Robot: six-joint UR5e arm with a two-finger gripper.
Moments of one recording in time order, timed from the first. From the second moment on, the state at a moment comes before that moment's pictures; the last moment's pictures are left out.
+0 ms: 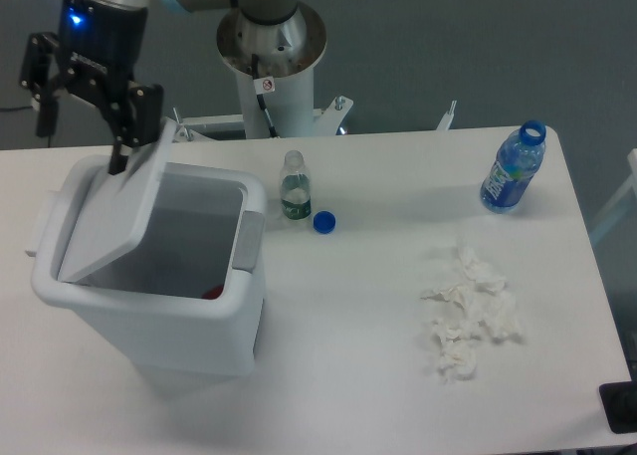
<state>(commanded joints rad) 2.17 -1.51 -1.65 -1.02 1.21 0.51</state>
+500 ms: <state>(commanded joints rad) 2.24 -1.53 -1.65 -1.01 1.20 0.56</state>
